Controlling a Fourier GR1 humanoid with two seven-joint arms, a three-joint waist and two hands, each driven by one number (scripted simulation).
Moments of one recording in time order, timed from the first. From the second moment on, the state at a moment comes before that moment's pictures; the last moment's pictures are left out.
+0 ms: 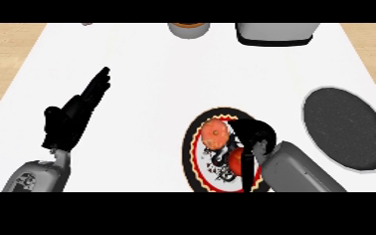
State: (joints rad) left arm -0.16 0.33 -0.16 -1.58 0.07 0.02 0.19; right arm -0.45 -0.32 0.67 -1.41 0.23 0.54 1.02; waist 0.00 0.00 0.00
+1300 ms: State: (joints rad) left arm -0.14 0.27 -0.10 -1.60 0.01 -0.04 0.20; right arm -0.36 -0.23 0.62 -1.38 0.49 0.61 0.88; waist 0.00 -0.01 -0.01
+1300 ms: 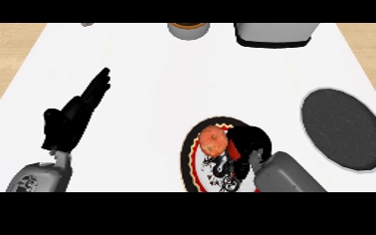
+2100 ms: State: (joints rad) left arm -0.09 0.28 -0.06 -1.61 0.02 -0.05 0.20; right arm -0.15 -0.26 0.76 -1.96 1.11 0.11 1.01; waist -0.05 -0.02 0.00
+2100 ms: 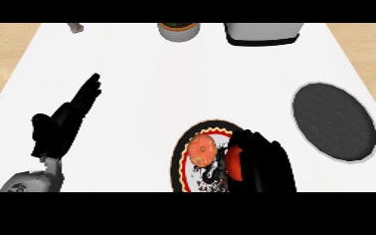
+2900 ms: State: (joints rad) left arm -0.14 0.23 -0.08 -1.60 -0.02 -0.05 0.20; right arm 0.16 -0.34 0.63 -2.23 1.33 -0.26 0.96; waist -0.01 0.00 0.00
